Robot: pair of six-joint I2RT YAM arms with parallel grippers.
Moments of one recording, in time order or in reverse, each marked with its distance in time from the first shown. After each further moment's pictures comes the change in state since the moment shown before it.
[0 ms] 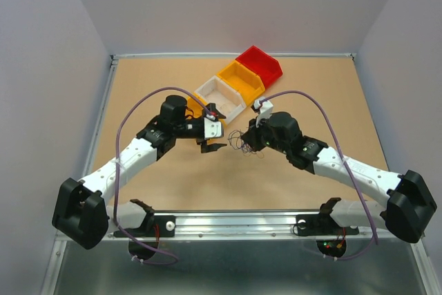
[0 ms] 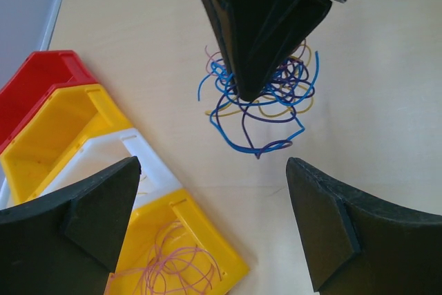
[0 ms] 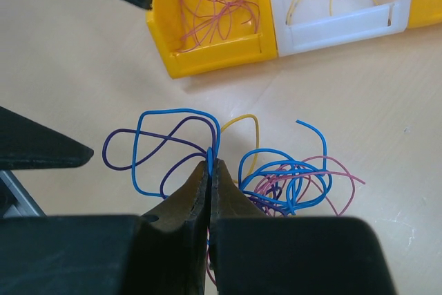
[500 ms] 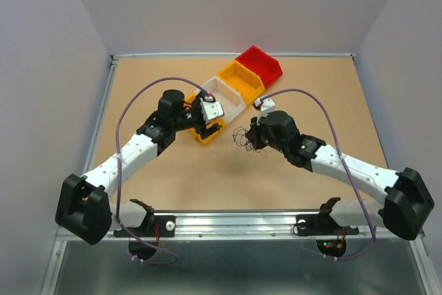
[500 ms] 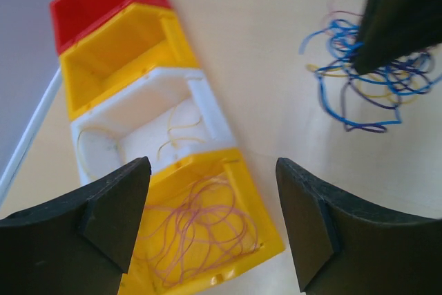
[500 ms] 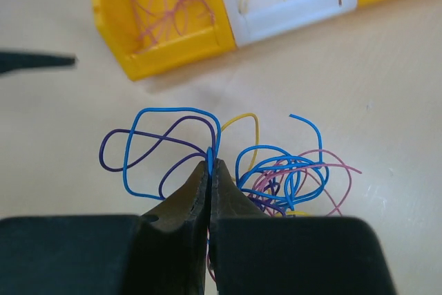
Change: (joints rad) left arm 0.052 0.056 0.045 0.079 -0.277 -0.182; right arm 0.001 0.068 0.042 -0.087 0.185 0.034
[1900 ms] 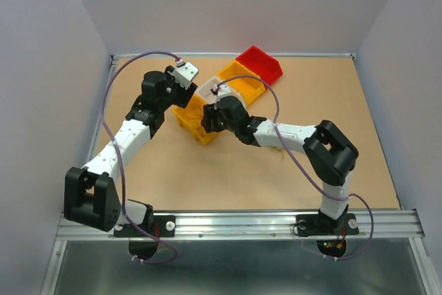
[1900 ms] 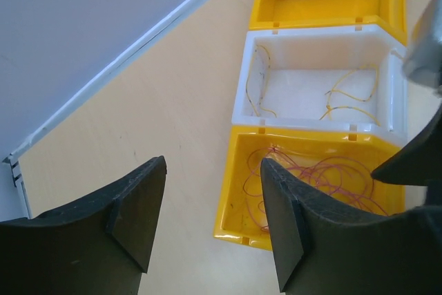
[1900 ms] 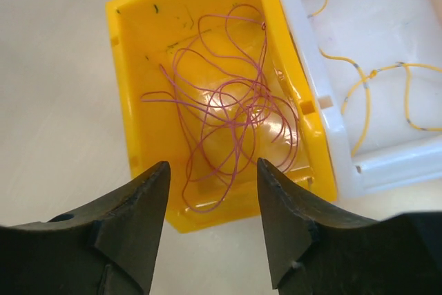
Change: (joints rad) left arm 0.175 0.074 0.127 0.029 -0.364 -0.193; right arm 0.060 0.662 0.452 0.275 -0.024 0.111
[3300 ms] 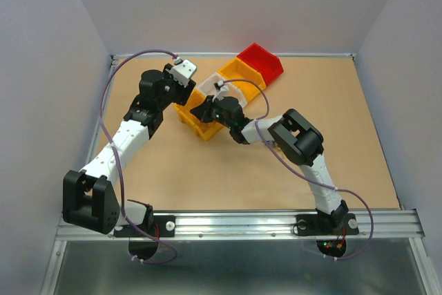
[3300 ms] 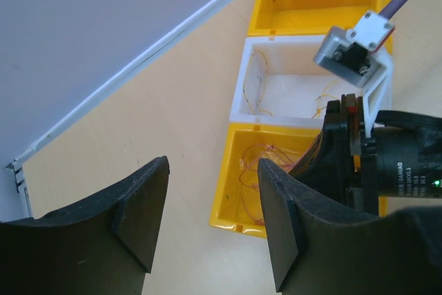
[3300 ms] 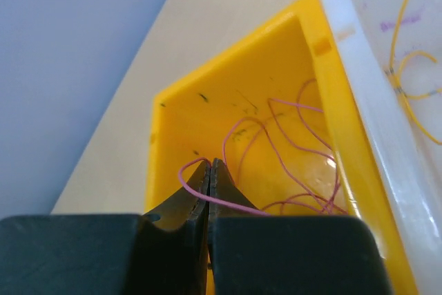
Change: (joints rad) left arm 0.002 -0.020 0.011 0.010 0.008 -0.024; right arm -0.092 0.341 0.089 0.643 -0.280 0.310
